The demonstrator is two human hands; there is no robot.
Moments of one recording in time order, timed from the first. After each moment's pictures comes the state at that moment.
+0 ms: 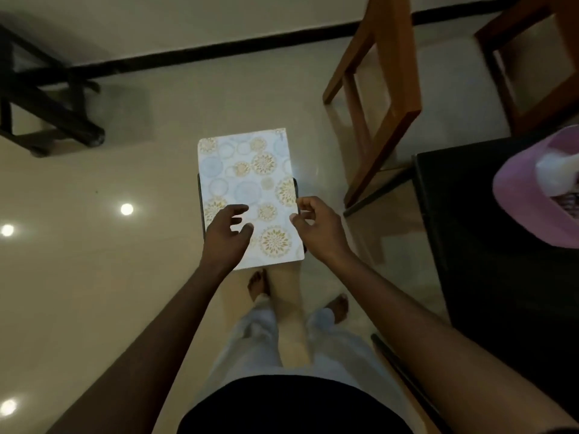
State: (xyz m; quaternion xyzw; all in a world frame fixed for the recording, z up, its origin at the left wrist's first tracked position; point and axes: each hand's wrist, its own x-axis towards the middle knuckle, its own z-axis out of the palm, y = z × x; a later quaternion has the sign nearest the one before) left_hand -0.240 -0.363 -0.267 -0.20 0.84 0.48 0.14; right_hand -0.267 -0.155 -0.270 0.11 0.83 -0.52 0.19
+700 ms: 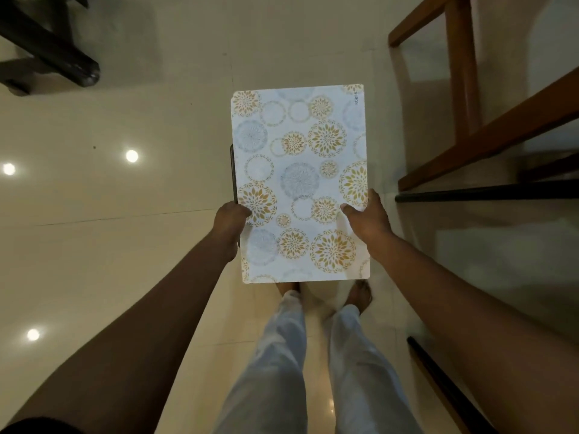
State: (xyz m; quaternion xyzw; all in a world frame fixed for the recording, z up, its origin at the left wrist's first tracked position) left_hand -0.323 -0.510 -0.477 -0.50 0.63 0.52 0.28; right_hand -0.351 -0.235 -0.493 0.32 0.78 -0.42 0.33
